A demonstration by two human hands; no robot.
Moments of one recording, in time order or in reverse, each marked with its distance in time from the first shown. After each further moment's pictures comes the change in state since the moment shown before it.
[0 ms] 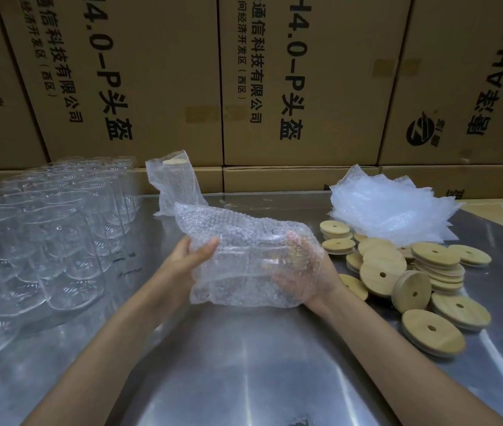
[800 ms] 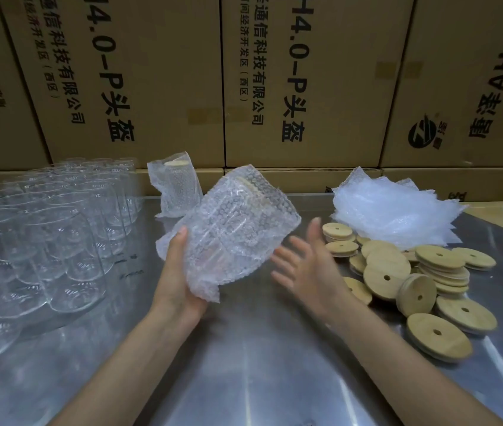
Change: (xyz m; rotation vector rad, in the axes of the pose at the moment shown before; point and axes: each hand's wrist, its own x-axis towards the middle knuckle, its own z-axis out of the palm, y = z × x) left_hand 0.000 0.000 0.032 -0.666 0.240 0.091; right_hand -0.004 -0.001 0.003 -0.179 0.107 0.091
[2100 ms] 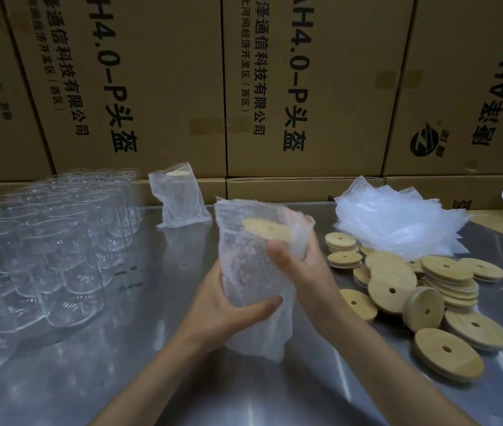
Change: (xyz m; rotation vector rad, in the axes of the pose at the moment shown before) left_hand -0.019 -0.015 0.018 0.940 -0.263 0.304; right_hand -0.030 -0.021 0.038 -0.278 -0.113 -0.458
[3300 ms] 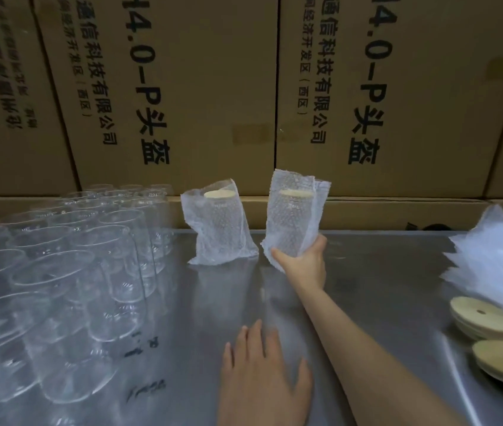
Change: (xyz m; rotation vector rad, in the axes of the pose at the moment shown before) left_hand 0.092 -0.109 -0.028 1.145 0.038 -0.216; right_hand 0.266 0.215 0.023 -0.558 0.470 0.202
